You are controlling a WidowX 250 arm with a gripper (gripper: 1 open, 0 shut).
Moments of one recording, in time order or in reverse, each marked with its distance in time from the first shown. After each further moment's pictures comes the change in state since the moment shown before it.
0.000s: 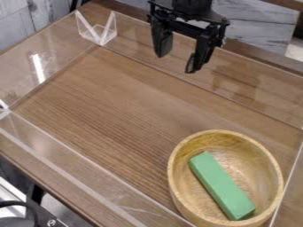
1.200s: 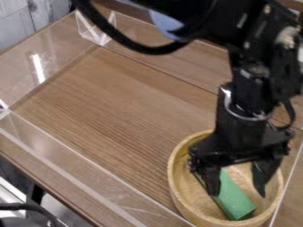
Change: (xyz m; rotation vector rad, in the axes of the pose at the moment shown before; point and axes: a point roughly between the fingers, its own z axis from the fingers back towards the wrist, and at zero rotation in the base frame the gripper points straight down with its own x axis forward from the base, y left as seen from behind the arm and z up) arm -0.080 -0.116 -0.063 -0.107 -0.008 0.801
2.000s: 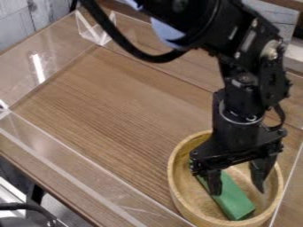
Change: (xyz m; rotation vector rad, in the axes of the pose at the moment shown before) arm 0.012 -0.007 -0.020 -0.046 -0.002 0.062
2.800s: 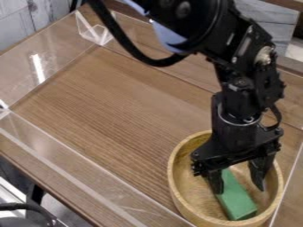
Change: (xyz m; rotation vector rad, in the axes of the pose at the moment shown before) arm 0.006 -0.006 -0.010 -0.027 0.002 0.023
